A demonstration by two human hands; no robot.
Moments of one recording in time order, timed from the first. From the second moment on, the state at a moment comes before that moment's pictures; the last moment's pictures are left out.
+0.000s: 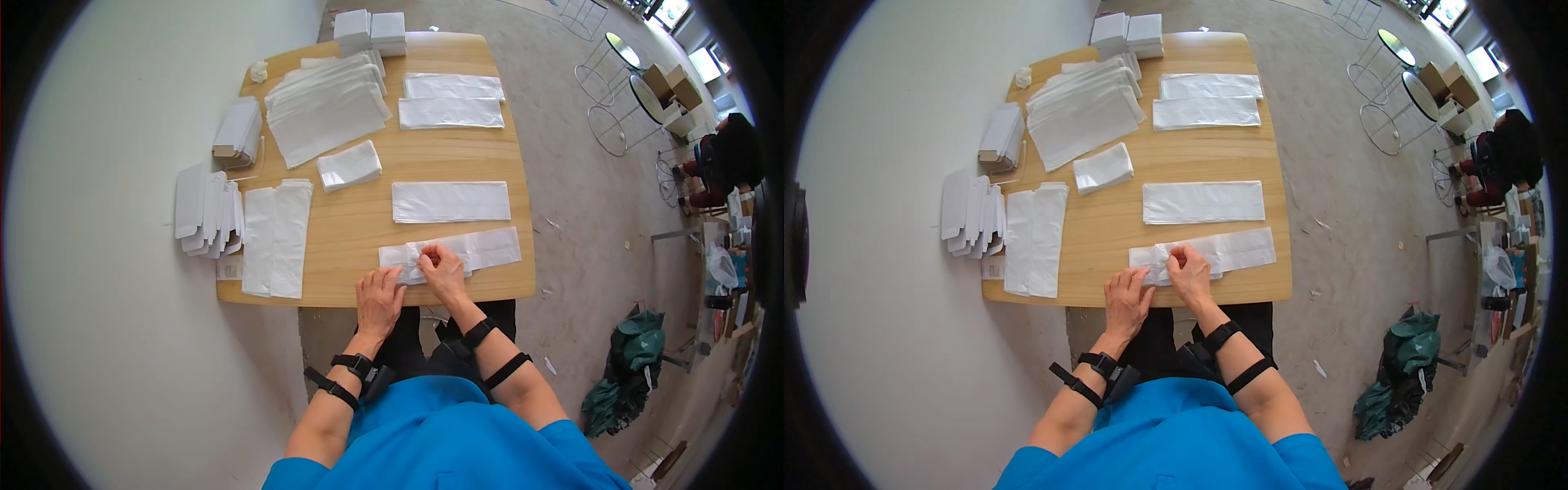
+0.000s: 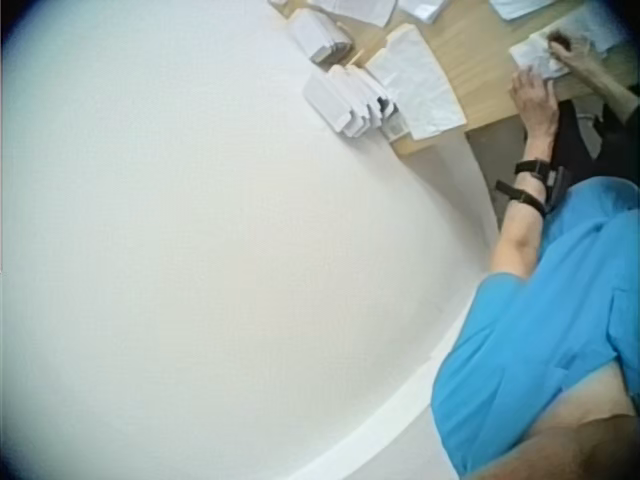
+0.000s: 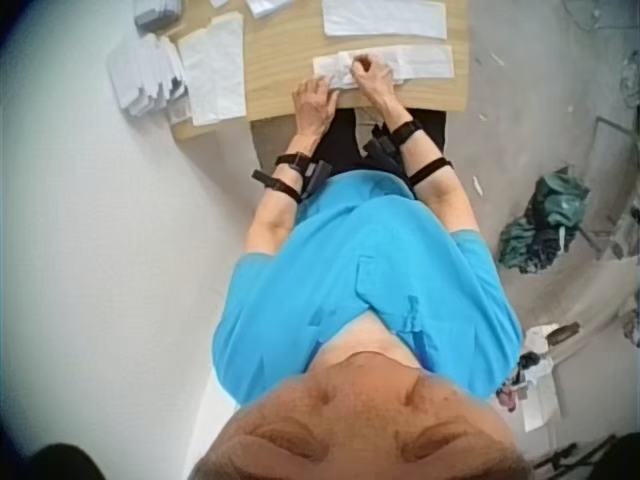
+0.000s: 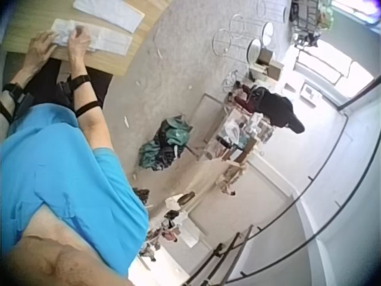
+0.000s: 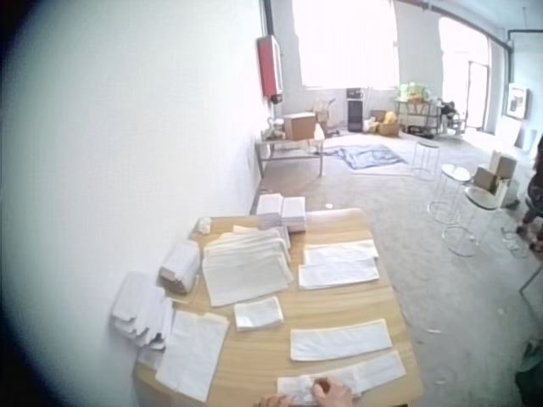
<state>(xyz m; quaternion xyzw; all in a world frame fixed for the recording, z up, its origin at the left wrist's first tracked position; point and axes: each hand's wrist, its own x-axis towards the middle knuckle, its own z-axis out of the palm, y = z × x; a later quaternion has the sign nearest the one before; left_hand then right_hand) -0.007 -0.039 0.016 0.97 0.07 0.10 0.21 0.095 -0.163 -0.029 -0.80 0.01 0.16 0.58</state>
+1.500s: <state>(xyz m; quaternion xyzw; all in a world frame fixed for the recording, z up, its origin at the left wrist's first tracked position) 0.012 -0.024 0.009 0.68 0.29 0.12 0.66 0.099 -0.165 0.034 -0.78 0.03 0.18 0.60</state>
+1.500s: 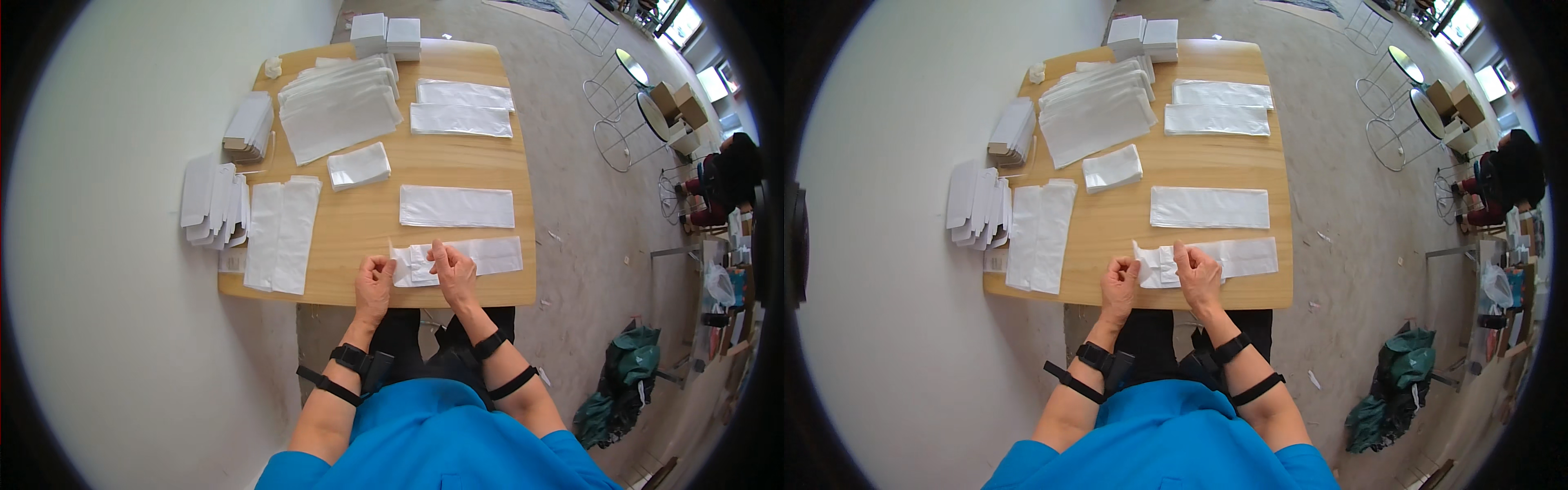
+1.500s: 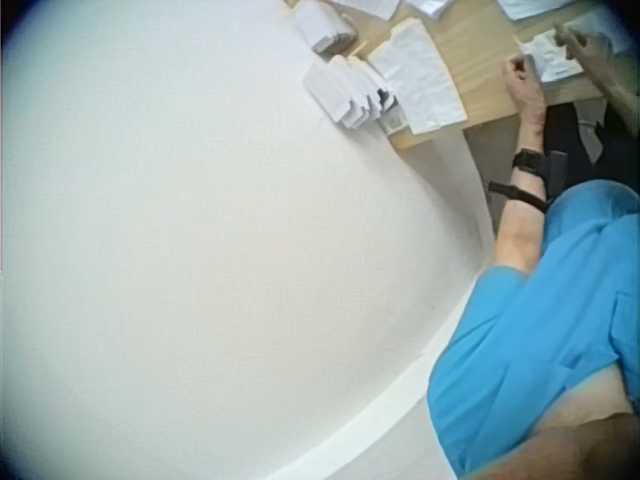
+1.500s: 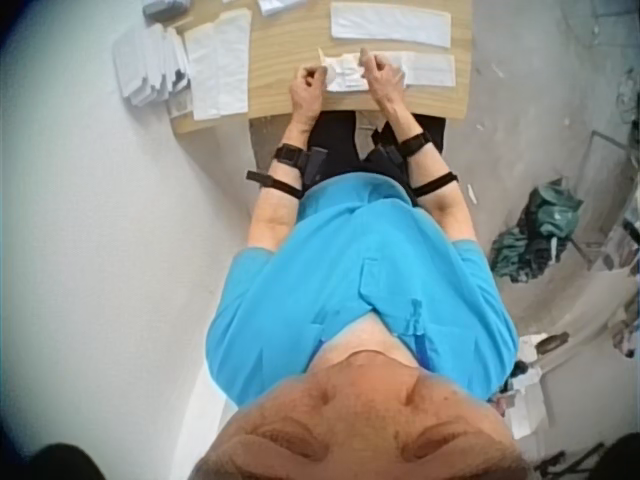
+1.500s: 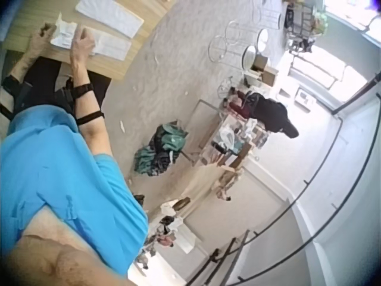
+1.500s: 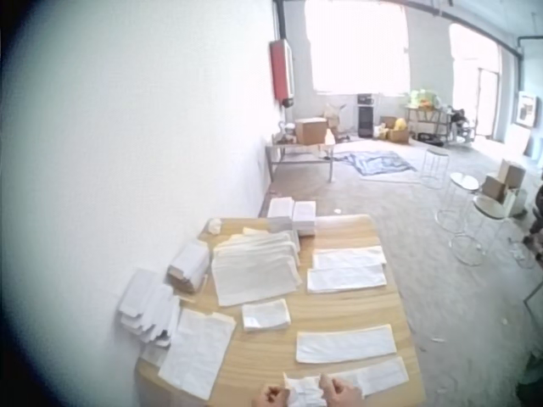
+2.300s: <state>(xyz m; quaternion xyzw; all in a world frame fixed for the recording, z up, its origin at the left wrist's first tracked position) 0.032 -0.064 0.003 0.84 0.30 0.13 0.43 0.112 -0.199 -0.002 -0.92 -0.01 0.08 0.38</state>
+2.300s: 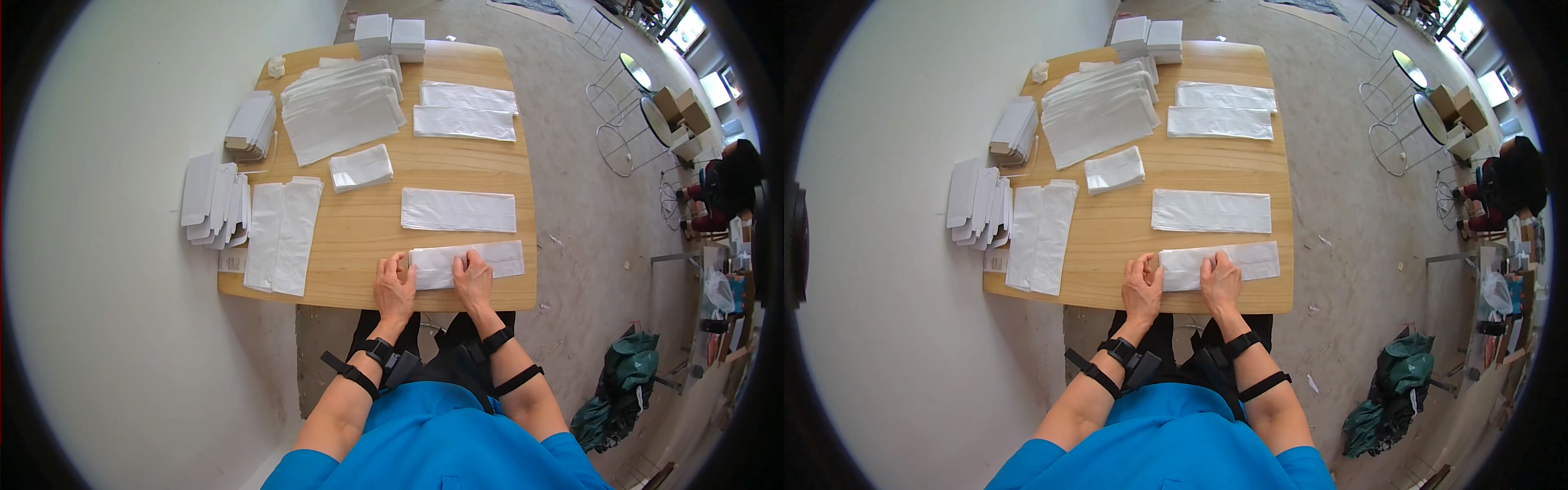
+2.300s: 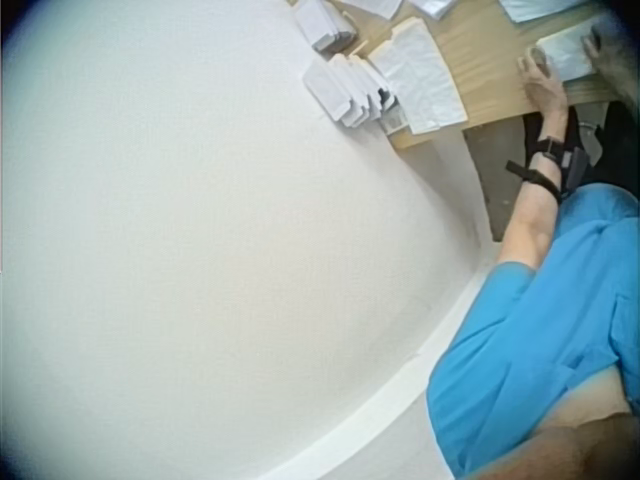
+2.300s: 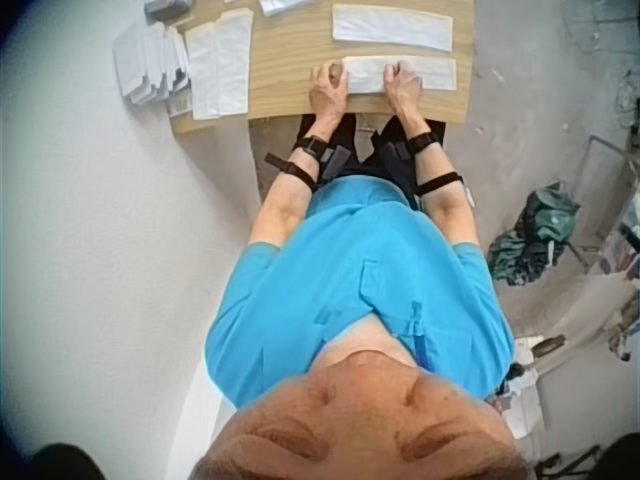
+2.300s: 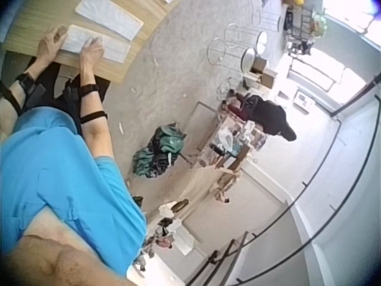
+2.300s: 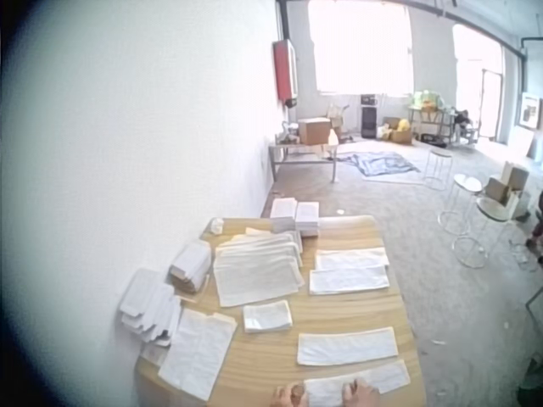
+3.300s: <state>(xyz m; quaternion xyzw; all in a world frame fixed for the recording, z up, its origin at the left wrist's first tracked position) 0.030 -0.061 -0.002 0.88 0.26 0.12 0.39 0.121 -0.197 -0.001 -0.95 -0.02 0.11 0.30</state>
